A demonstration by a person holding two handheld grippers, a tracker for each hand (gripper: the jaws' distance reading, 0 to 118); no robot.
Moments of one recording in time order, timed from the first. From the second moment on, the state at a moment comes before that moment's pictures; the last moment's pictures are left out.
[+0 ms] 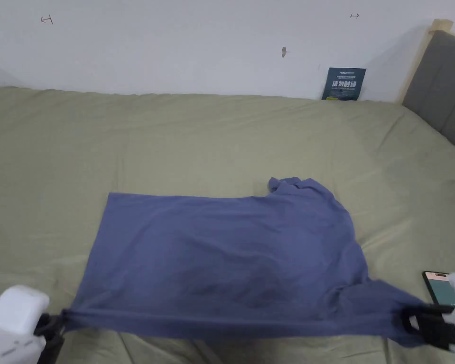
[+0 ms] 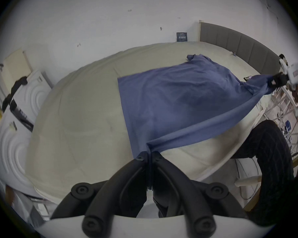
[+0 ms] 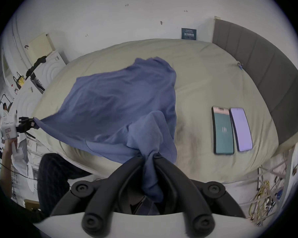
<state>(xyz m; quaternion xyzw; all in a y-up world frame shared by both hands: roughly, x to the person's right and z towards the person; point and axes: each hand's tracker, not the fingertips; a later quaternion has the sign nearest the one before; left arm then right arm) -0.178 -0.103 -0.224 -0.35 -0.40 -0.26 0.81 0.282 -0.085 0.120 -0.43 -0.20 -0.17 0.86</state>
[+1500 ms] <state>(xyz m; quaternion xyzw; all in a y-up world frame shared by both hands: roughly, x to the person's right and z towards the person) -0.168 -0.193 -0.253 -0.33 -0.33 -0.19 0.86 0.148 -0.143 0.143 -0.30 -0.25 -0.12 0.91</state>
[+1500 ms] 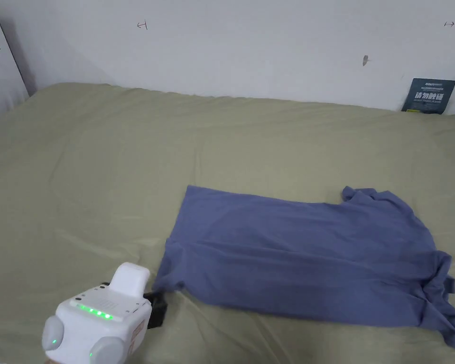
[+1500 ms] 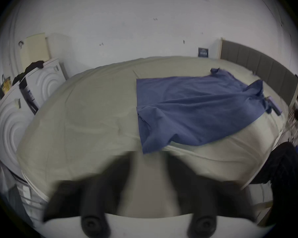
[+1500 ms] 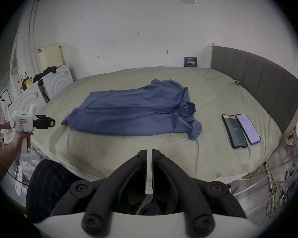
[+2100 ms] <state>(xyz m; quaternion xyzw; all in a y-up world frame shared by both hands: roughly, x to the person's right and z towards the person) -0.120 -0.219 -0.309 -0.37 -0.33 -0.23 0.84 0.294 -0.200 0.071 -0.42 -0.30 -0.14 0.84</state>
